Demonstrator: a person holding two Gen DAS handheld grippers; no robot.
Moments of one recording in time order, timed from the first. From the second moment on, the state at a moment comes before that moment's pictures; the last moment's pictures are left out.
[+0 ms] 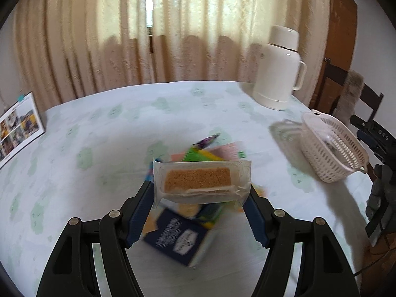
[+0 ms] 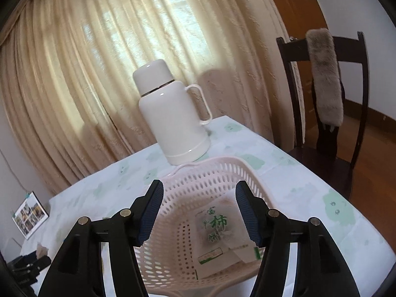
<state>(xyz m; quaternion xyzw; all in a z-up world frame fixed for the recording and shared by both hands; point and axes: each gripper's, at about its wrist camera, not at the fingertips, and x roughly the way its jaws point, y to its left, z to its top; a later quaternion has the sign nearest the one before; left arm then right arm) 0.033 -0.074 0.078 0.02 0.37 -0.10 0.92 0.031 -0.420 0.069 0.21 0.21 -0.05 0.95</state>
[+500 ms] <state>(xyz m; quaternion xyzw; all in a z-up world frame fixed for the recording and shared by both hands) 0.055 -0.210 0.108 0.08 0.33 -0.22 0.91 0.010 -0.428 0.077 0.22 0.17 -0.10 0.95</state>
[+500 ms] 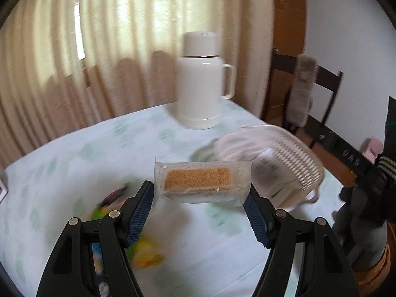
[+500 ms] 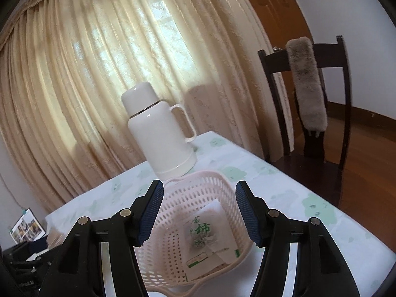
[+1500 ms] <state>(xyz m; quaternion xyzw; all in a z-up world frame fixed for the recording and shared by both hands) 0.065 -0.216 0.102 0.05 0.34 -0.25 0.90 0.009 -0.418 0.073 0.21 0.17 -0.08 0.96</state>
